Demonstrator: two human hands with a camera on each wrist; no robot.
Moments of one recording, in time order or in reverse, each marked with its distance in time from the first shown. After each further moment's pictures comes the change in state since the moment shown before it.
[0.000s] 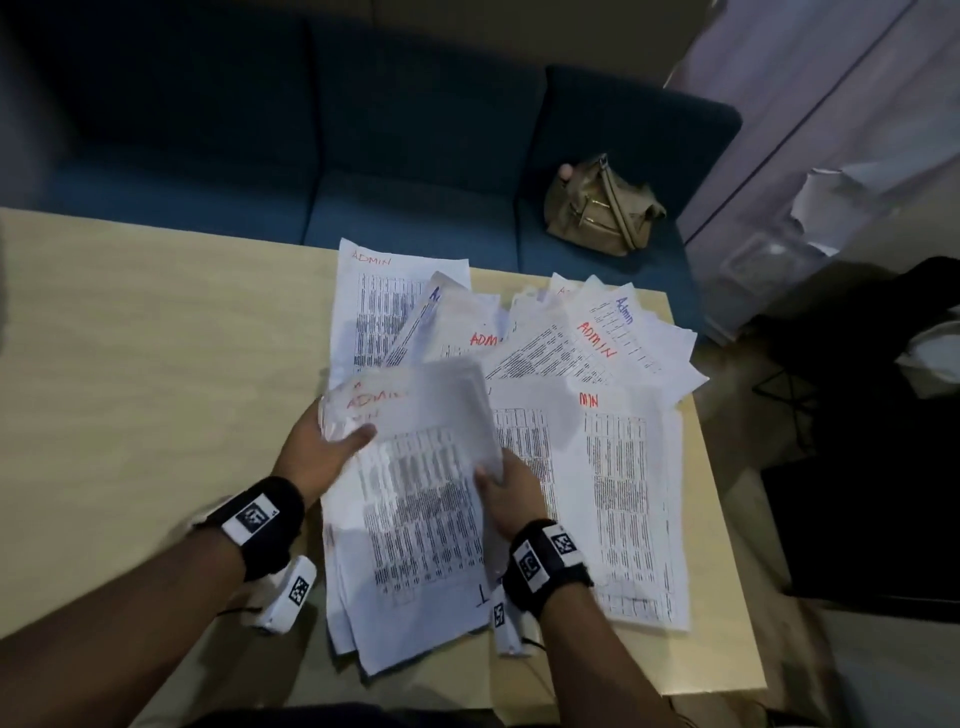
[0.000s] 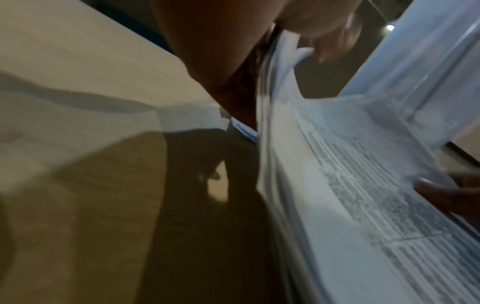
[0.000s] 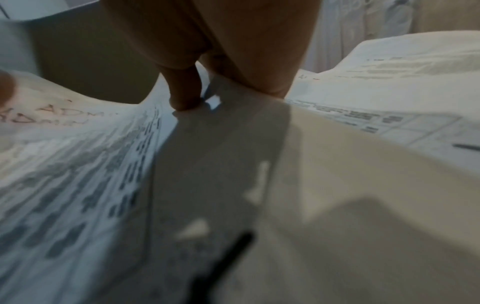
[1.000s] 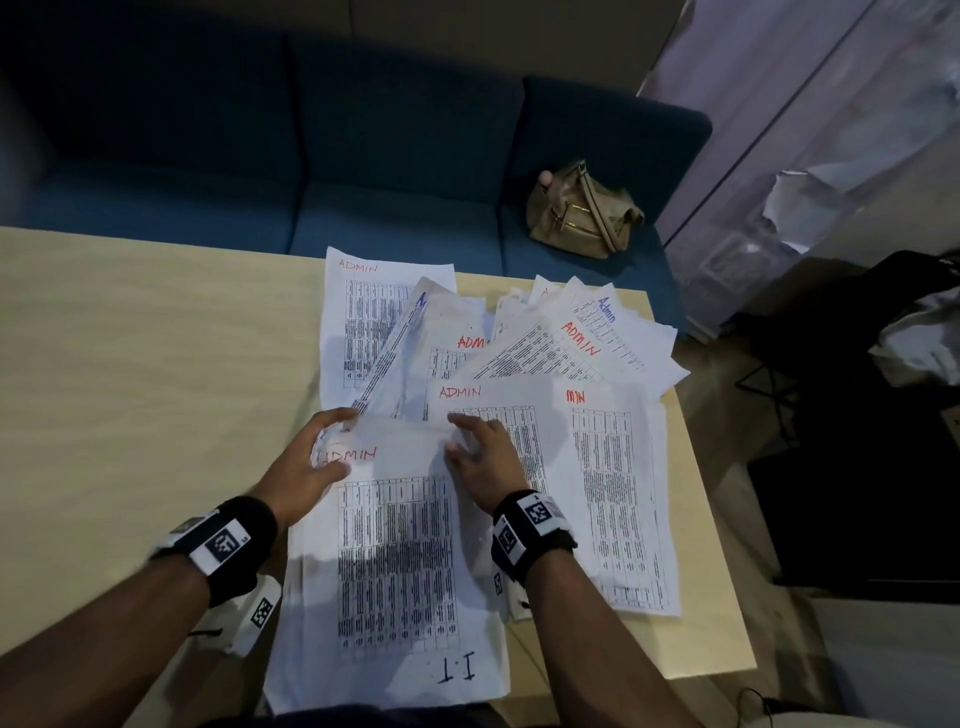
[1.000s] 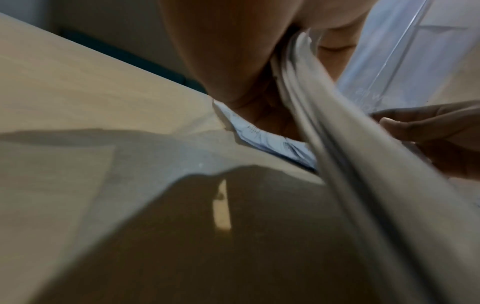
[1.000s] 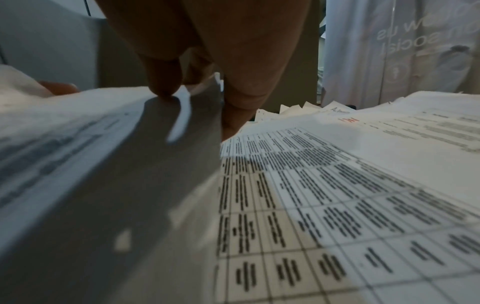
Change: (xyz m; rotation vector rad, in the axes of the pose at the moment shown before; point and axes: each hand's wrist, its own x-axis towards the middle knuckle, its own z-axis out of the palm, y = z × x) left_hand -0.007 -0.015 -0.024 0.116 -0.314 0.128; right_hand 0.011 -0.024 -0.001 -0.132 -0.001 -0.272
